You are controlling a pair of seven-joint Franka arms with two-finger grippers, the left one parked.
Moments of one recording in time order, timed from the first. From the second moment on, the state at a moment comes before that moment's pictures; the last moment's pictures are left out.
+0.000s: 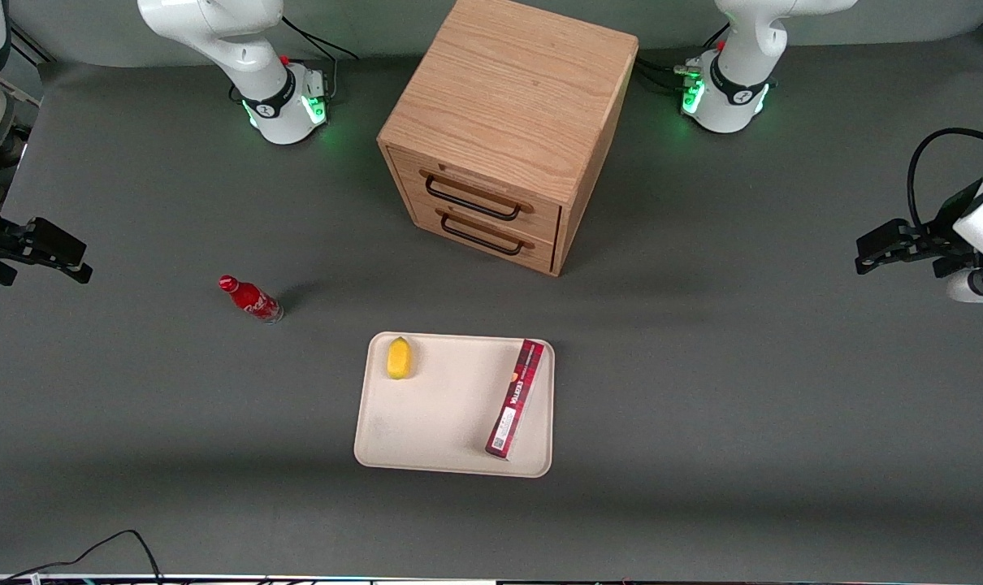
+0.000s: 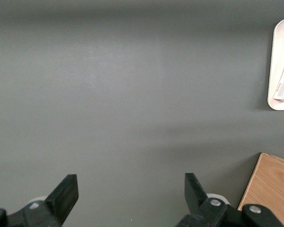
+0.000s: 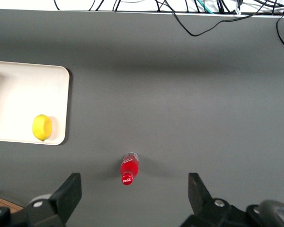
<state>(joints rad) 0.07 0.07 -0.08 -1.48 -0.03 1.67 -0.01</state>
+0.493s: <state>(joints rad) 0.08 0.07 -0.08 -1.48 -0.03 1.67 -0.01</state>
